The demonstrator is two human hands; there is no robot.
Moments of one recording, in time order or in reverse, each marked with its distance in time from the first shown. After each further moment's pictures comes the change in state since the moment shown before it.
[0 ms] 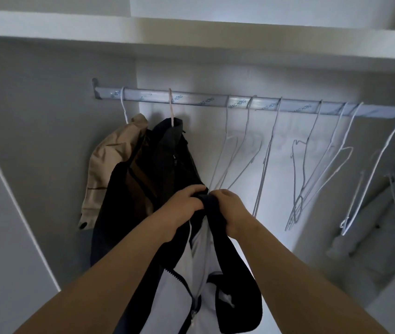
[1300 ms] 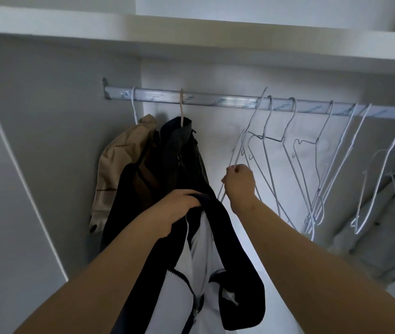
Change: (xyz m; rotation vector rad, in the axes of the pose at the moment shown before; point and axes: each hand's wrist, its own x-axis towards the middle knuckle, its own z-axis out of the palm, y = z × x) left_hand 0.005 -0.006 -0.042 -0.099 -0.081 -0.090; right_hand 0.026 -0.025 0.031 -0.423 0.424 -0.351
